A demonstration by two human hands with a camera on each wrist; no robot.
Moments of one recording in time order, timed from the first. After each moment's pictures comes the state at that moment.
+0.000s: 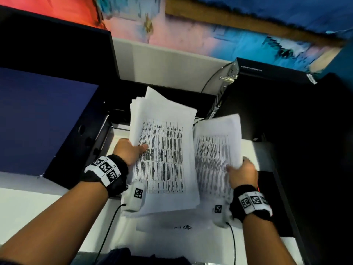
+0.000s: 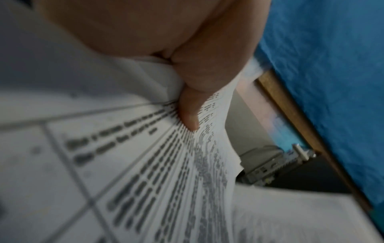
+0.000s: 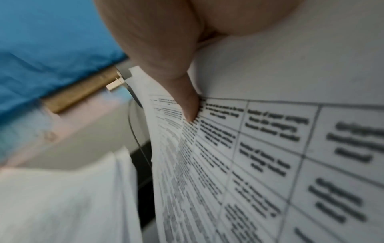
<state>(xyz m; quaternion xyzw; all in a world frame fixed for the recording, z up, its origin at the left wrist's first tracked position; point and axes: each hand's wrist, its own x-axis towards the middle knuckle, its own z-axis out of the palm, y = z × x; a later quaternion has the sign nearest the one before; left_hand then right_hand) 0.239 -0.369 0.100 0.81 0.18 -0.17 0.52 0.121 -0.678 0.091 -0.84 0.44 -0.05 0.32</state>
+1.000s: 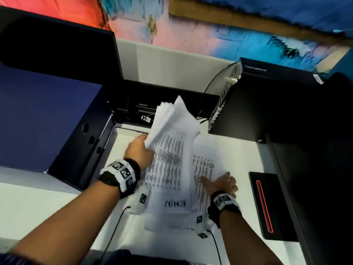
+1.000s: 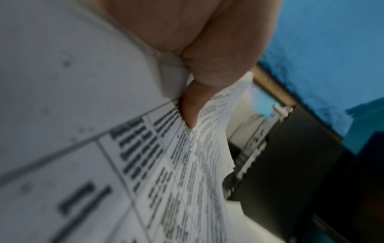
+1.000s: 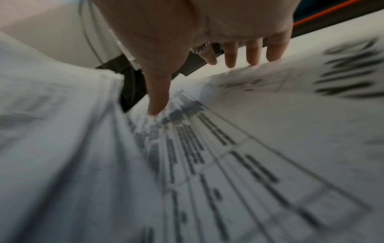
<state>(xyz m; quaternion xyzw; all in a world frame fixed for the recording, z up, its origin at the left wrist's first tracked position) 0.227 -0.388 0.099 0.91 0.04 -0.13 0.39 0.128 -0.633 0.005 -0.84 0.48 0.14 0.23</state>
